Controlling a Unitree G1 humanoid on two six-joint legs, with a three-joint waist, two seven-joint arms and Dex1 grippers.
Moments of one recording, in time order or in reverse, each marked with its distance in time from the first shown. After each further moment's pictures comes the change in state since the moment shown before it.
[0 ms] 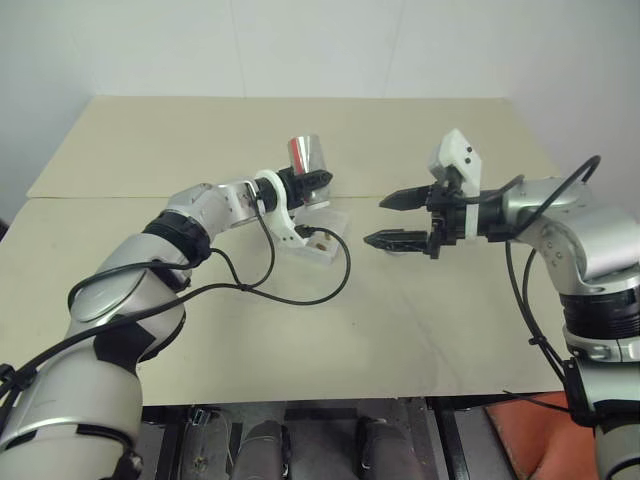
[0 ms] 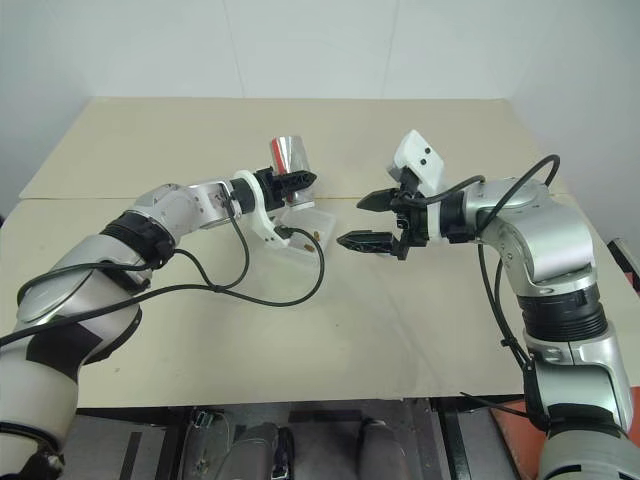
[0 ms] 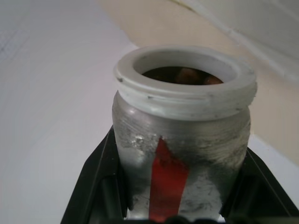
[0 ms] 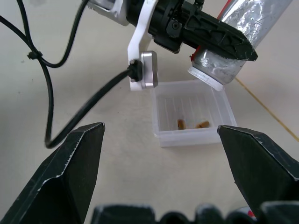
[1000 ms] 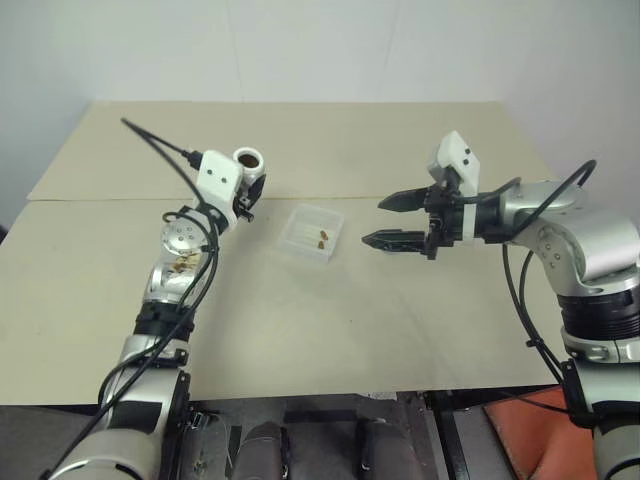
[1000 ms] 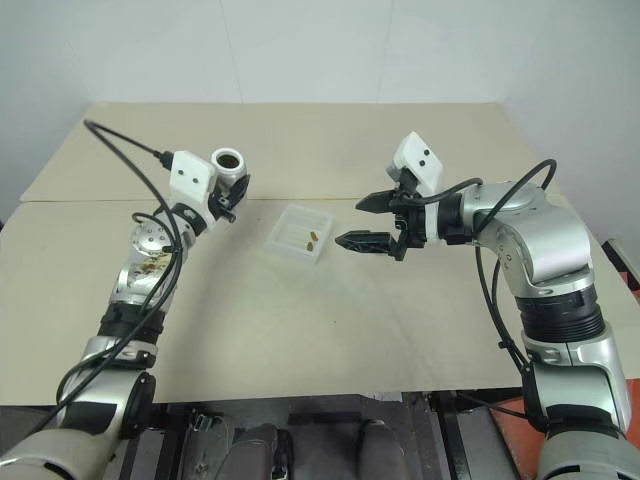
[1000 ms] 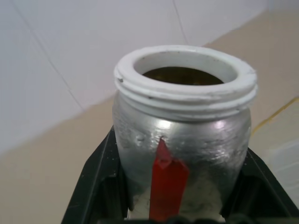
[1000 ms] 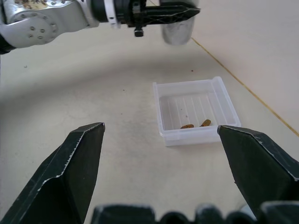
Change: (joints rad) left arm 0.621 -0.171 0.978 -0.572 -1.563 0.560 -0.798; right arm 0.001 0.007 0.007 0.019 0.014 0.000 -0.012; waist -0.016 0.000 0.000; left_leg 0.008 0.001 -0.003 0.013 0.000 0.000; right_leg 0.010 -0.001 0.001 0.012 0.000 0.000
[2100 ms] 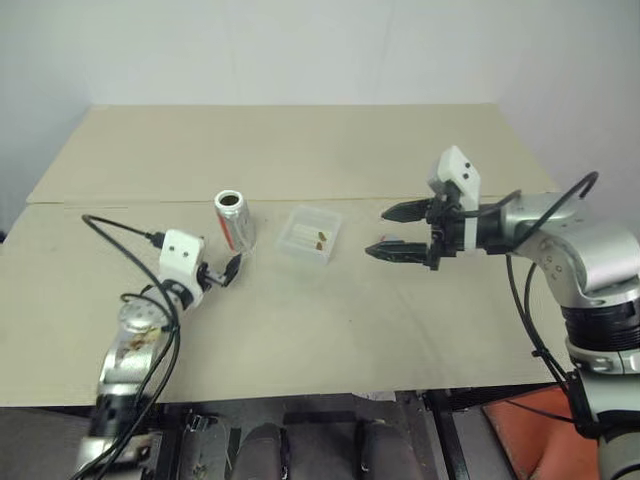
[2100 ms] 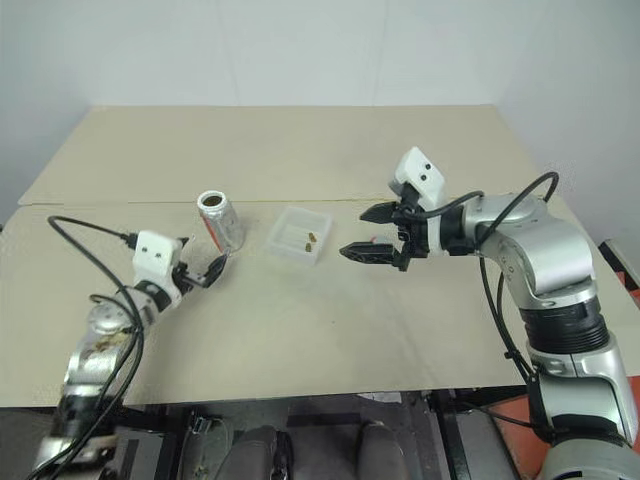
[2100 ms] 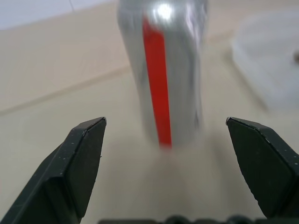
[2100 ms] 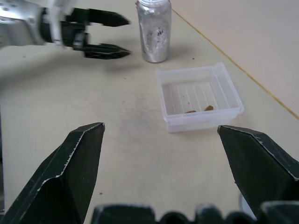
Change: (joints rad) left arm 0.510 0.109 0.099 -0.477 -0.035 0.225 -0.053; right arm 0.065 -0.022 -0.004 -0.047 0.001 -0.001 -0.012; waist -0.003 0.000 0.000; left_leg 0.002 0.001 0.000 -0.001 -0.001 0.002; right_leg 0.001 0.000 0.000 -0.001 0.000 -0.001
